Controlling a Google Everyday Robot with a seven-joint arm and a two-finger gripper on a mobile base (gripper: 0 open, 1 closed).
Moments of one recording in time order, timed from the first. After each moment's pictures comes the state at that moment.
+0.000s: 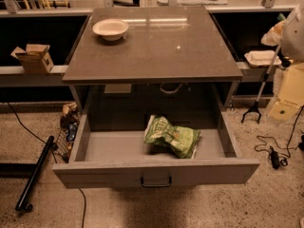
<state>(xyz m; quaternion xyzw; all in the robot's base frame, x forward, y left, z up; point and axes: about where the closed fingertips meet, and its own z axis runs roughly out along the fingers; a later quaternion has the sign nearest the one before) 0.438 -0.216 0.980 -0.60 0.78 -0.04 0.17</state>
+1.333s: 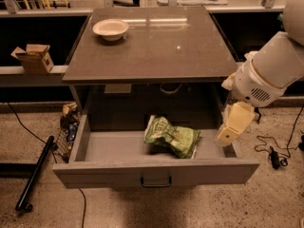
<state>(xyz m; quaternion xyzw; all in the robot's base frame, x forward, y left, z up) 0.465 -0.172 0.859 -0.57 0.80 0.09 0.17</state>
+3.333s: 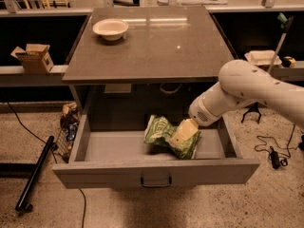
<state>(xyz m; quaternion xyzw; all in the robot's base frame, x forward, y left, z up) 0.557 -0.103 0.695 -0.48 0.84 0.18 0.20</state>
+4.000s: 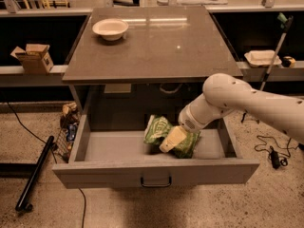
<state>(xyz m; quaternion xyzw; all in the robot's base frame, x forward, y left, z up) 0.567 -0.078 0.648 -0.47 0.85 0.18 0.19</state>
